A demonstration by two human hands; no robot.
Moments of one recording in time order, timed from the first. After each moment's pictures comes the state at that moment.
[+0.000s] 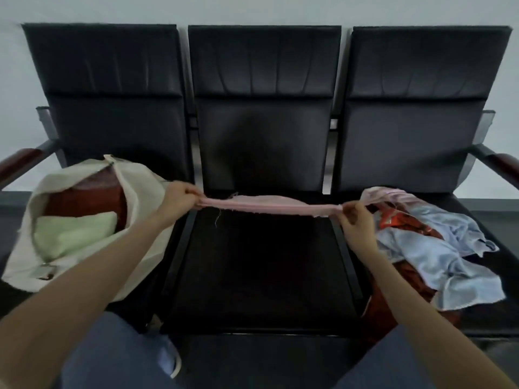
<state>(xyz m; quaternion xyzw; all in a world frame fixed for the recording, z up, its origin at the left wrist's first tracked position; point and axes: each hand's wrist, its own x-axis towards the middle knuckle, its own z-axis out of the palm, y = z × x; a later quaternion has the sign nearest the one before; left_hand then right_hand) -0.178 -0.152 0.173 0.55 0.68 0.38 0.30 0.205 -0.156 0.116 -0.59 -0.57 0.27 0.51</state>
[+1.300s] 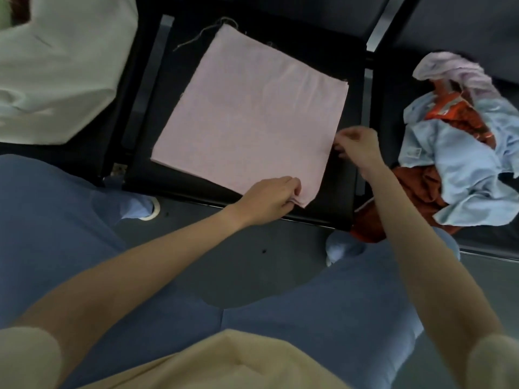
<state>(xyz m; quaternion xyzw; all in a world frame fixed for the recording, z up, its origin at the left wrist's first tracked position) 0.014 -0.264 -0.019 0.80 0.49 0.12 0.33 0.208 -0.136 0.007 -0.72 -0.54 0.39 0.19</state>
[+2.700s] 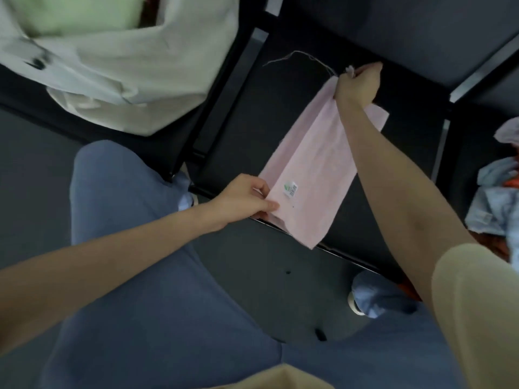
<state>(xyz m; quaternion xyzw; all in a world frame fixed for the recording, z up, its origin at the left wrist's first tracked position) -0.140 -0.293 0.019 0.36 0.65 0.27 0.61 -0.028 -0.007 -0.004 -0.71 -0.55 0.27 0.35</state>
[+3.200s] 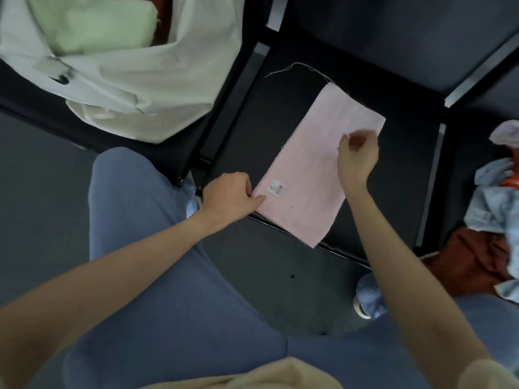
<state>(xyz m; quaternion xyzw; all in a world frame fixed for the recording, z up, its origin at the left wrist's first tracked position) -0.155 -0.301 0.004 0.51 0.81 0.10 0.29 0.029 -0.145 -0.001 -0.66 -0.58 0.30 0.37</state>
